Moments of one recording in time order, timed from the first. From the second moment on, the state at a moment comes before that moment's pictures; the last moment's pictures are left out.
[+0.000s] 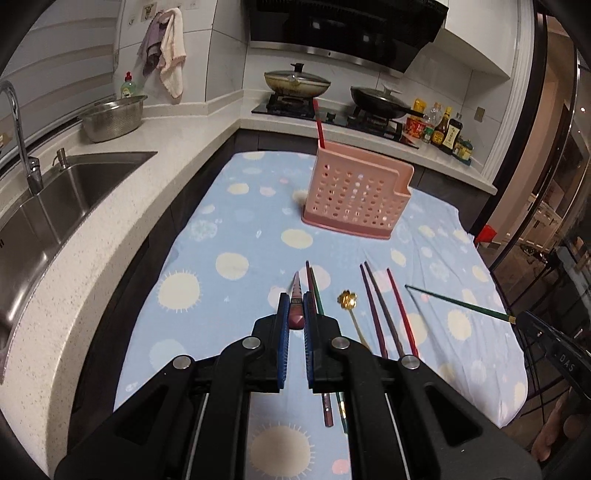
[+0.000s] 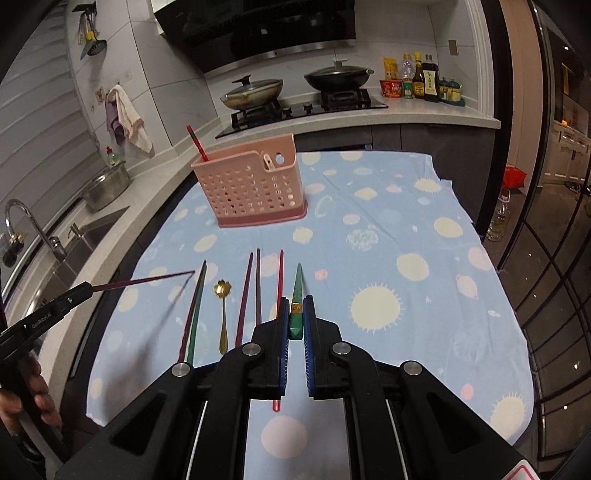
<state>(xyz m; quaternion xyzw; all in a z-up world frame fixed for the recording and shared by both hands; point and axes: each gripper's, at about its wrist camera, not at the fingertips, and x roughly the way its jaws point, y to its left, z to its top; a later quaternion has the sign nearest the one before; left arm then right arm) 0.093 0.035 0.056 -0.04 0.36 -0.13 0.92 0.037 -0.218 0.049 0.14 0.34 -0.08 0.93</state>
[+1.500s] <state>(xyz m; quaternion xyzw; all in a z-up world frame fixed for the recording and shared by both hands) 0.341 -0.060 0.176 -0.05 0.24 -0.18 0.95 0.327 -0.262 0.153 0.17 0.23 -0.03 0.96</state>
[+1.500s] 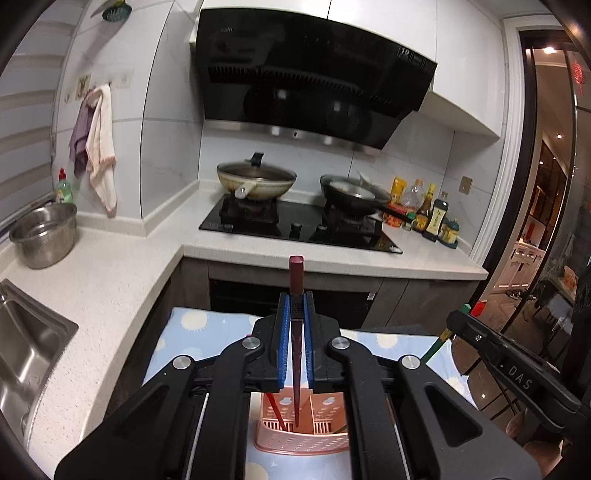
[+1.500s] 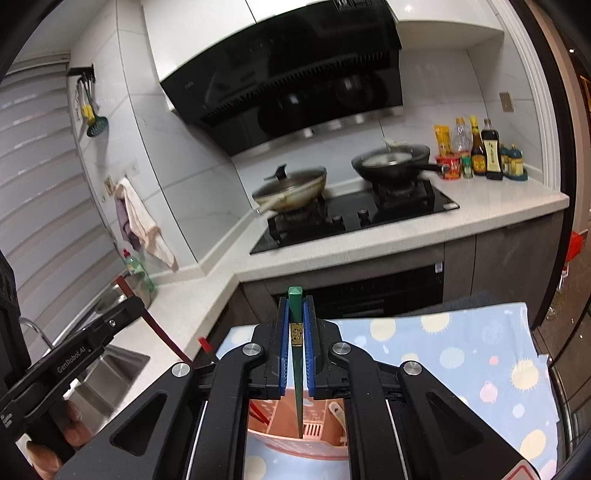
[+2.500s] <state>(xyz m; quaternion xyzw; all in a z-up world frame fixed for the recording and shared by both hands) 0.257 -0.028 0.124 -0.02 0.28 -0.13 0.95 0.216 -0.239 0.109 0.12 0.28 -0.06 0.95</state>
